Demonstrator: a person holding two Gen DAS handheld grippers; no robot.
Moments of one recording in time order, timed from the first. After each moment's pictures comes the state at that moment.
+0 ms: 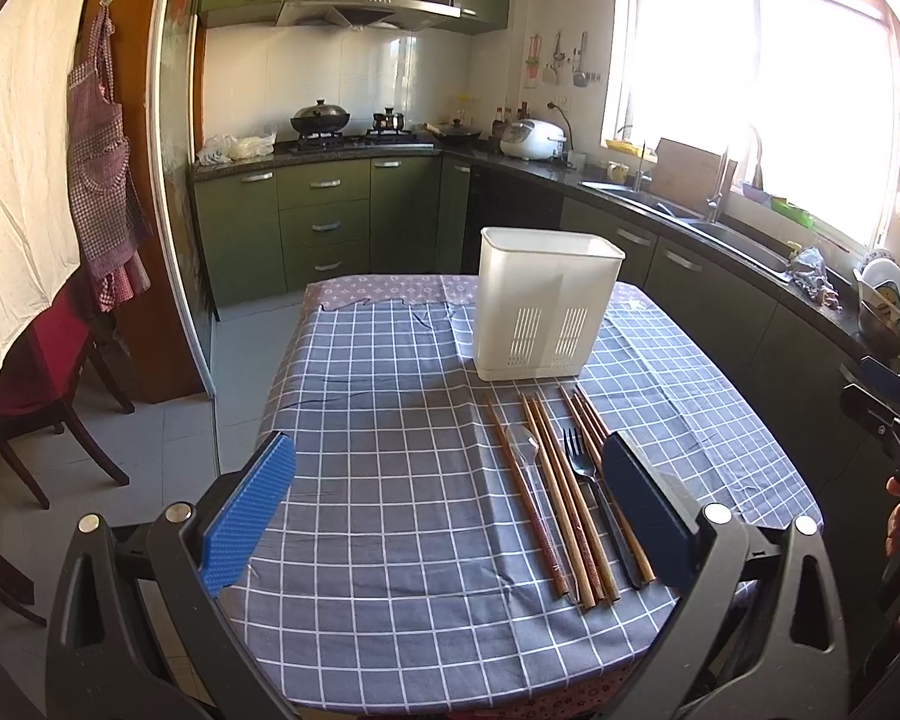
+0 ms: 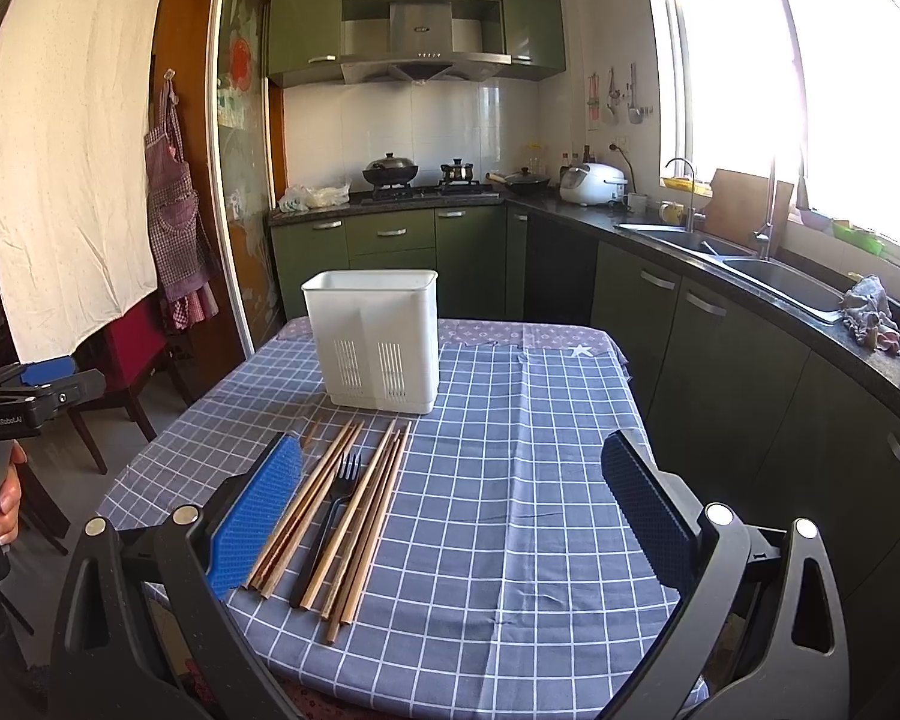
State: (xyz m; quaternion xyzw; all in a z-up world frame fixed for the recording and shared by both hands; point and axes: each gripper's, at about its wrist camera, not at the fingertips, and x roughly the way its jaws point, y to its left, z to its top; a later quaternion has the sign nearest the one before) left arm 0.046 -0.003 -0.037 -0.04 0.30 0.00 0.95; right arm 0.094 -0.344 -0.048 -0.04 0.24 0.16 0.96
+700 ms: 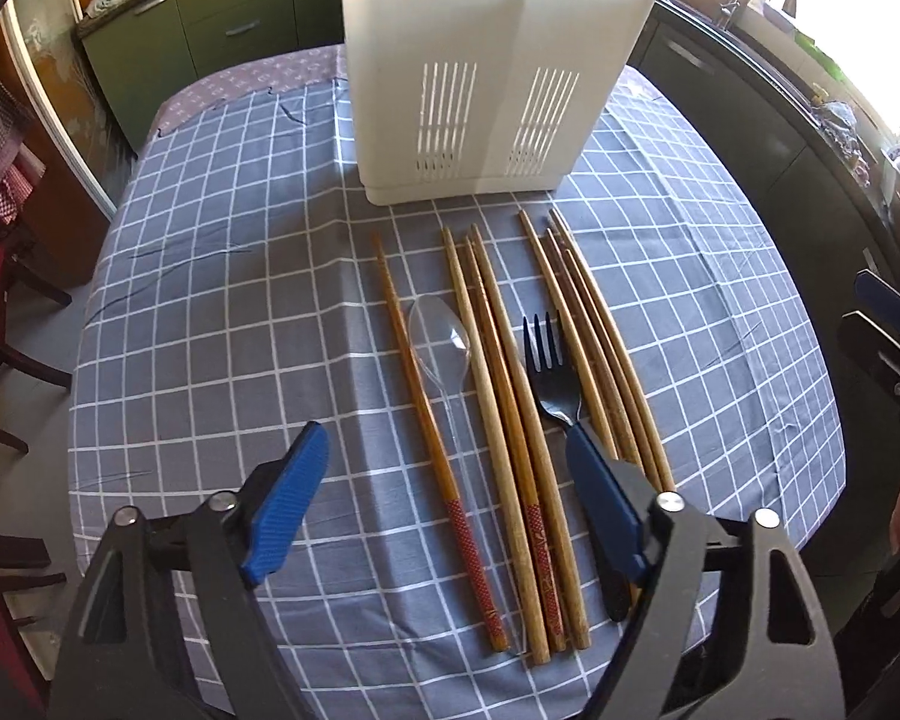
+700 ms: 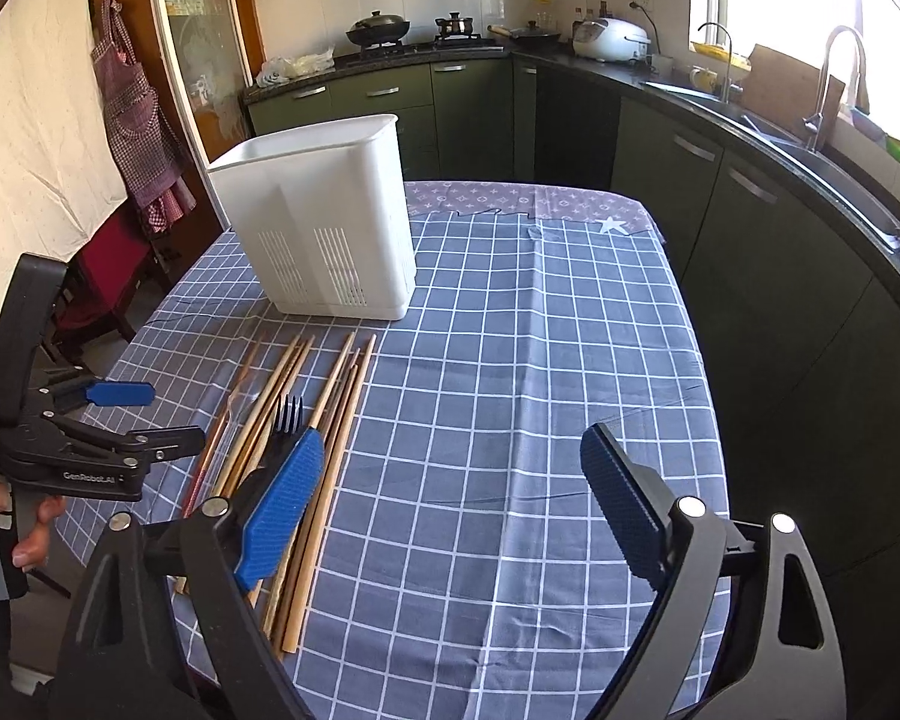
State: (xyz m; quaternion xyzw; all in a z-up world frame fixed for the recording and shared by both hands) left arm 0.199 -0.071 -0.134 -0.02 0.56 -0.06 0.82; right arm 0.234 -0.329 -0.113 -0.02 0.42 0.17 0.89
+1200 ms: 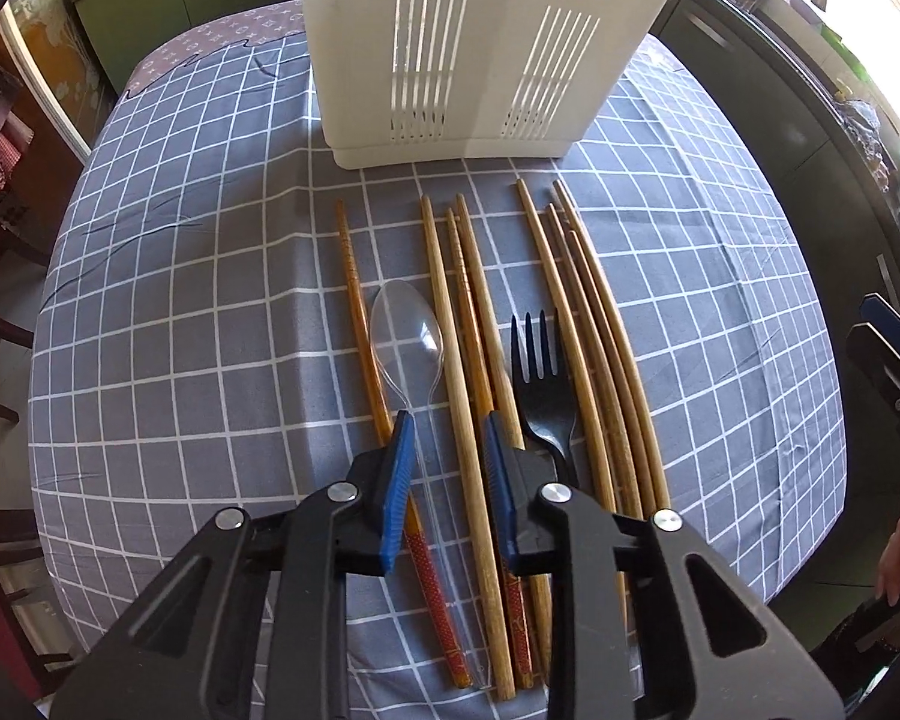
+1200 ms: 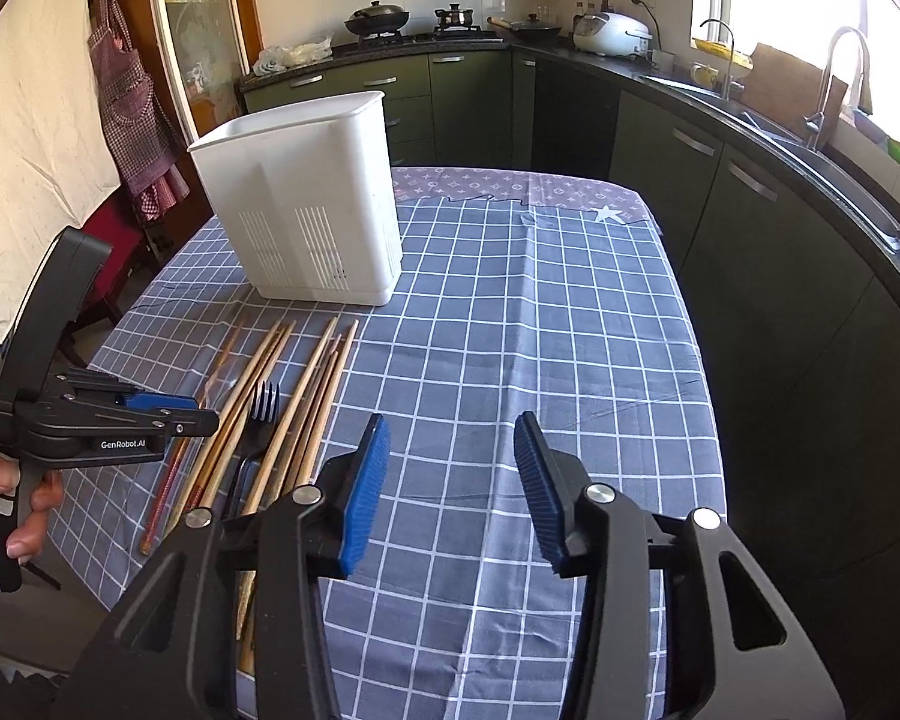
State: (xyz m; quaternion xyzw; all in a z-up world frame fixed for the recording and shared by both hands) left arm 0.231 -0.091 -0.159 -0.03 0.60 -0.05 0.80; right arm 0.232 -0.329 -0.125 -0.04 0.42 0.16 0.89
